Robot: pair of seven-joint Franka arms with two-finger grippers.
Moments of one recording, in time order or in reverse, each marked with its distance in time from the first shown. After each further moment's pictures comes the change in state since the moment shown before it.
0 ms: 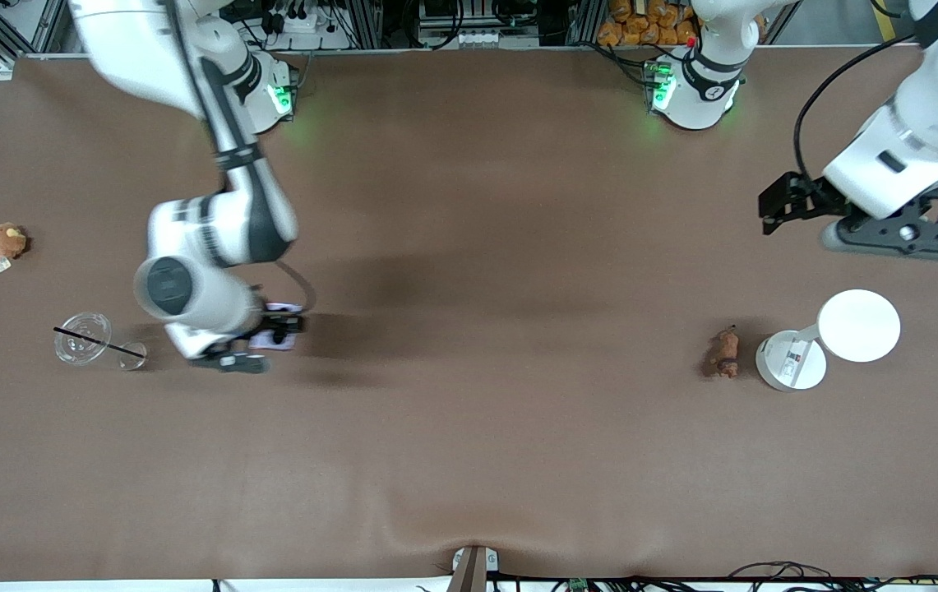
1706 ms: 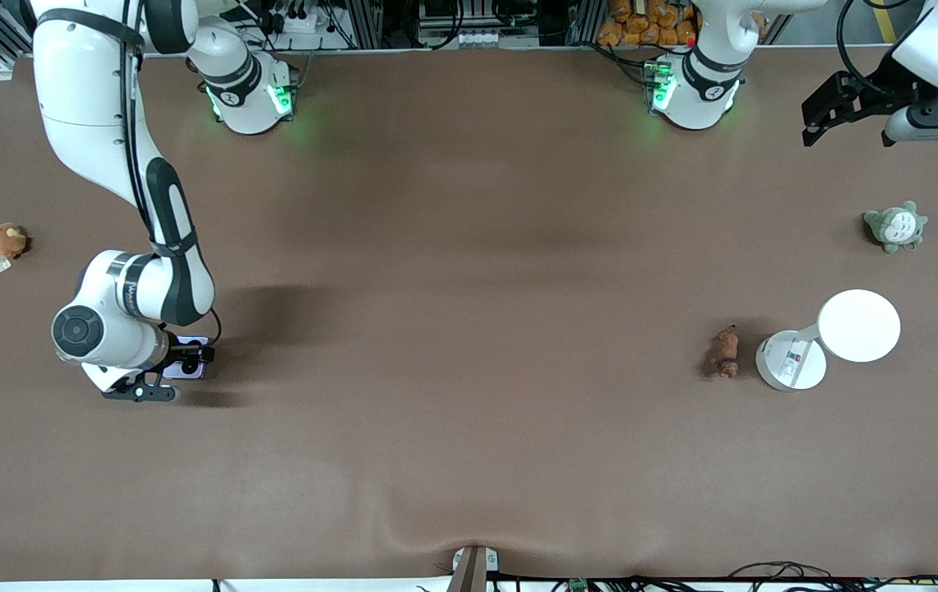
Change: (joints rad) left arm -0.413 -0.293 0.507 -0.239 -0.073 -0.064 0.001; right arm -0.216 0.236 -0.009 0.002 0.000 0.288 -0.296
